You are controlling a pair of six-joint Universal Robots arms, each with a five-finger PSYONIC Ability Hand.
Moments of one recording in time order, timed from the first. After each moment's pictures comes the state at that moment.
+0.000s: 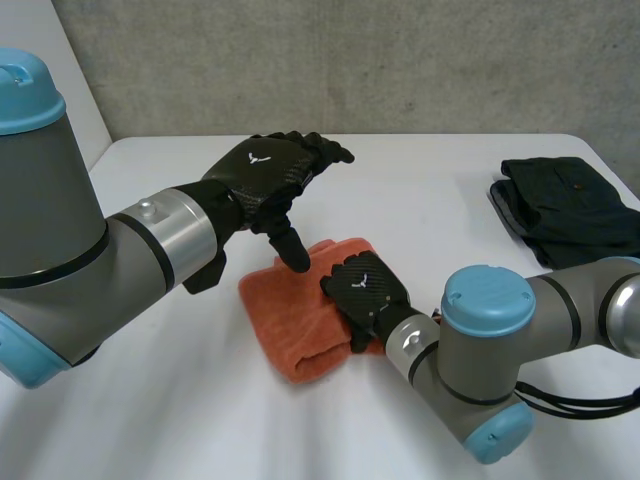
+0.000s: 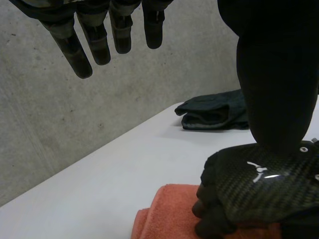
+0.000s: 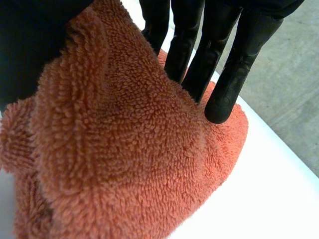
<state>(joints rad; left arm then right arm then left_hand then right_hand) 4.17 -1.85 -1.31 2.99 -1.25 3.23 2.21 -0.89 1.53 -0.39 1.37 2.65 0.20 0.20 0.21 0.20 0.05 0.86 1.15 1.15 1.16 0.35</state>
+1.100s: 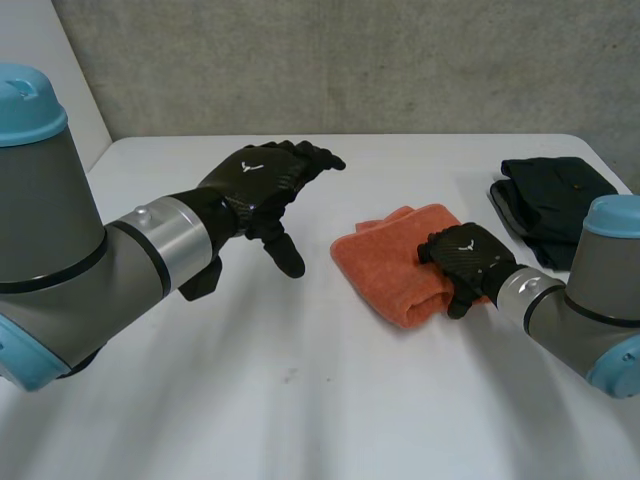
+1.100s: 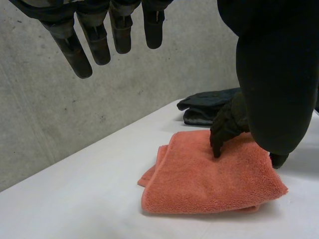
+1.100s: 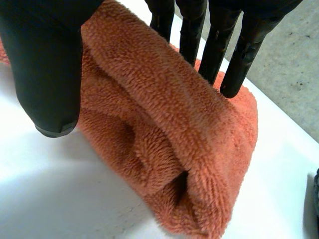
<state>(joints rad) 4.19 -1.85 -1.34 3.01 -1.25 3.20 1.82 -0.98 1.53 -0.15 1.15 2.58 0.20 0.20 0.21 0.20 0.05 0.43 0.50 0.49 0.49 0.32</state>
